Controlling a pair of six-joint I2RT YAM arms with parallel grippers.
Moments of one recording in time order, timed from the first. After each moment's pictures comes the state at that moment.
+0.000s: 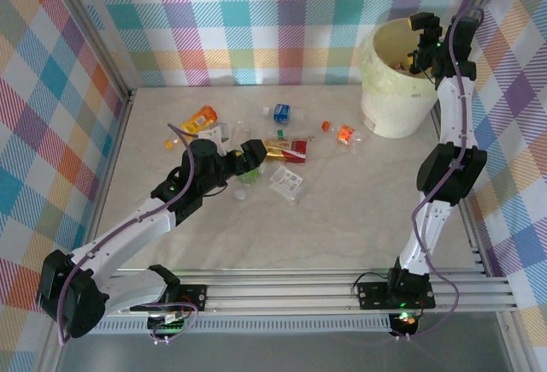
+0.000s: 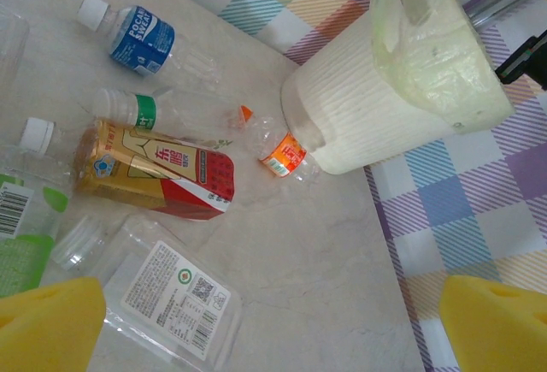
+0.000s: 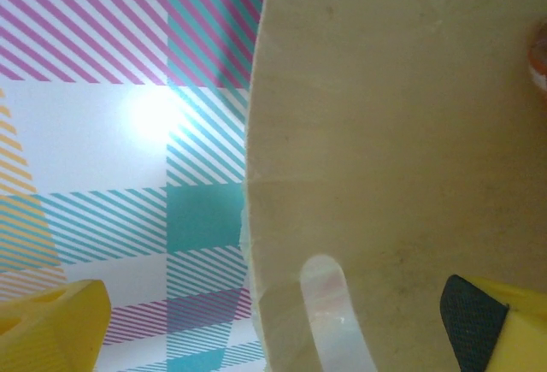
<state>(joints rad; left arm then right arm) -0.59 1.12 0.82 -0.03 0.06 -0.84 -0.20 2.17 2.30 -0.45 -0.44 1.25</state>
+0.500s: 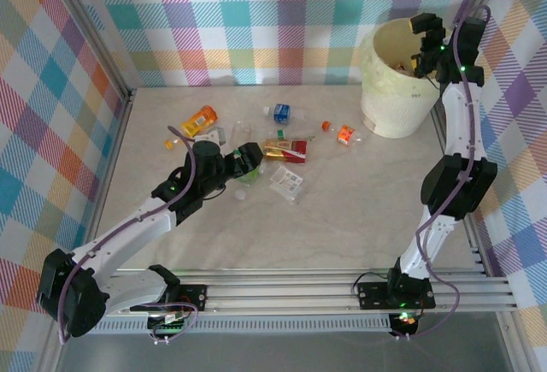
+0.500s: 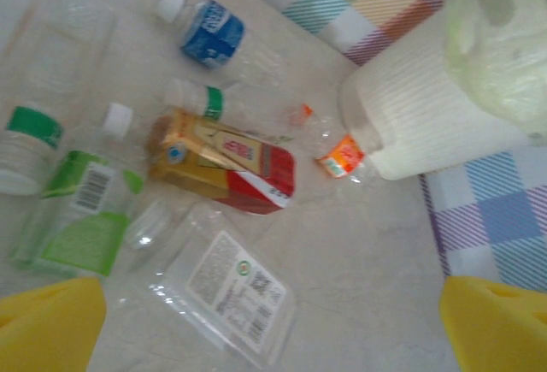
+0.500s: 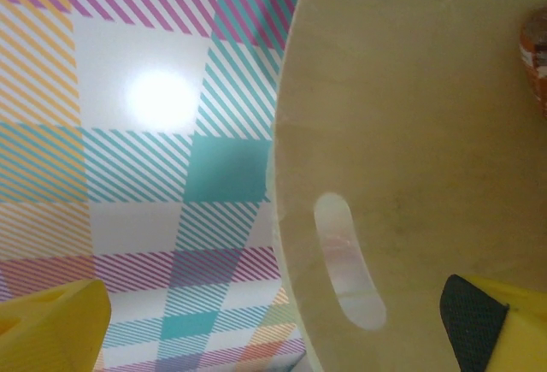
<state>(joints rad) -0.59 1.14 0.82 -0.15 -0.05 -0.85 -0.19 1.96 2.07 -0.44 -0.44 1.16</state>
